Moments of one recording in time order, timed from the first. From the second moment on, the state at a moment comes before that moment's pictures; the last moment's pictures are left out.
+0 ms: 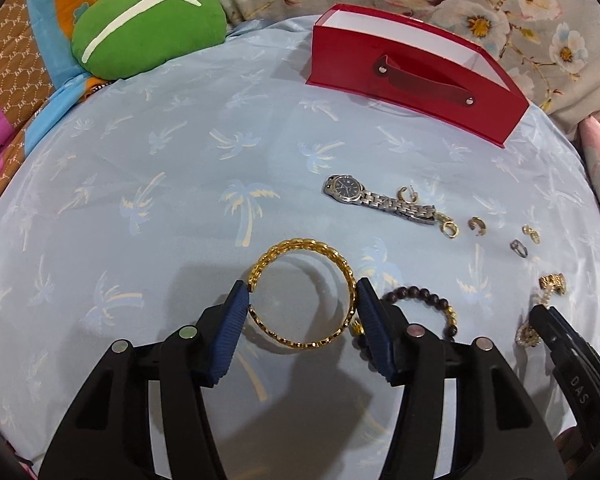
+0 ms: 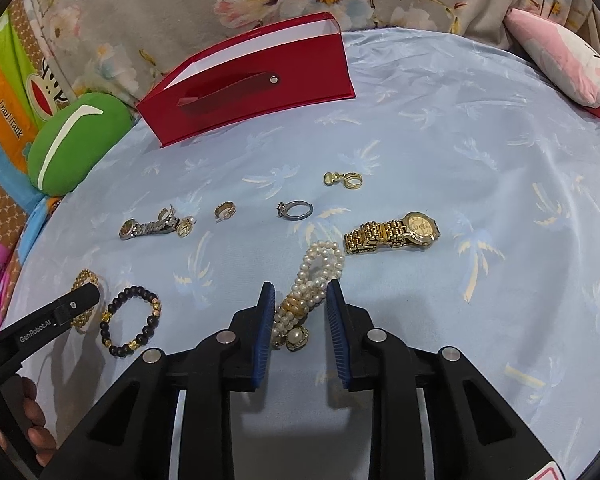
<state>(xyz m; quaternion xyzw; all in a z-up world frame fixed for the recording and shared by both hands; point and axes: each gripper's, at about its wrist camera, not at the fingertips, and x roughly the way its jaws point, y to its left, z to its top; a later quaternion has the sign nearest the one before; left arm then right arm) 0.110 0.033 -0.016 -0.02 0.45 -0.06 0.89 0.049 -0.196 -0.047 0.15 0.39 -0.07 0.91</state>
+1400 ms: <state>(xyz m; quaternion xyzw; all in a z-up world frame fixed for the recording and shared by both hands) 0.145 0.023 0.077 0.01 0.37 -0.08 0.92 0.082 -0.225 0.069 0.13 0.32 -0.02 0.94</state>
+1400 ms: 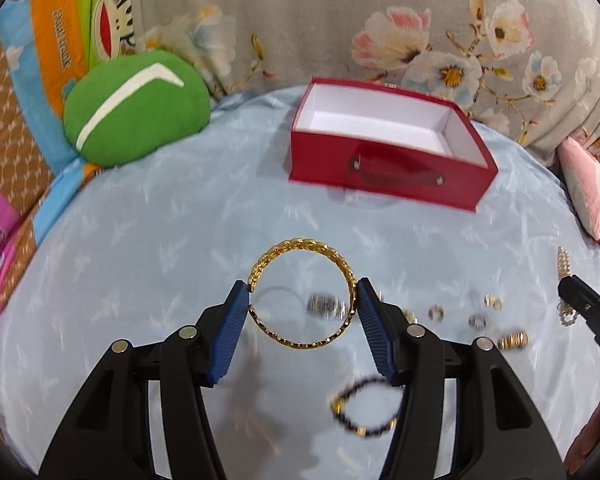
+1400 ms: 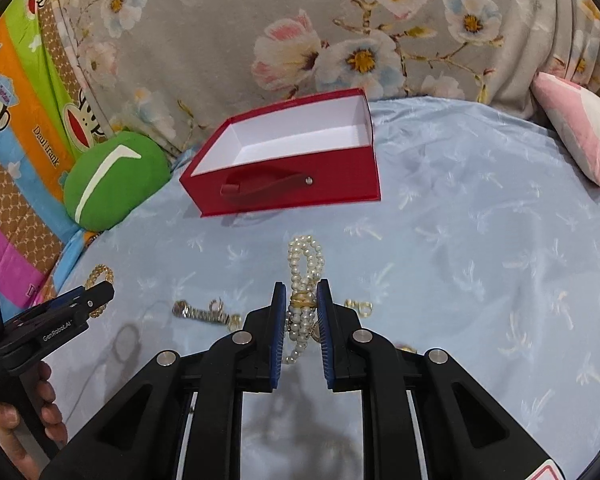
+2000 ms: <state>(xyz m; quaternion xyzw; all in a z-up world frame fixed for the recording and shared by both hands) 0.357 -0.053 0.133 0.05 0.32 -0.07 0.94 0.319 -0.267 0.121 0.11 0.29 -0.01 0.95</state>
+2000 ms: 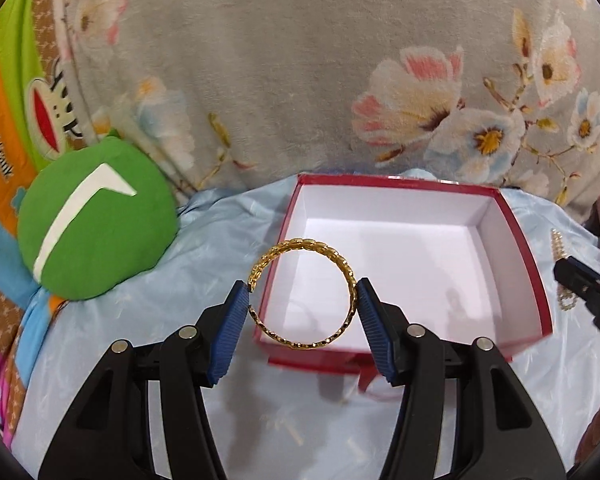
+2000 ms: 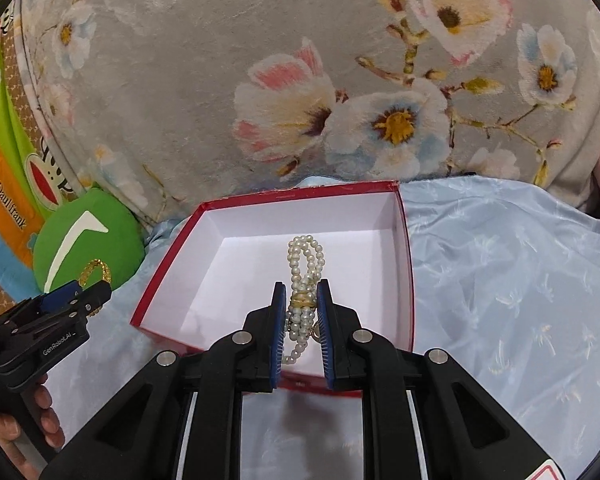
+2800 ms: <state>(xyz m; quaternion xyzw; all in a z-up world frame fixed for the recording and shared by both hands) 0.482 -0.110 0.068 0.05 0.38 -0.06 0.92 0.432 -0.281 0.054 0.09 0.35 -0.05 0.93</state>
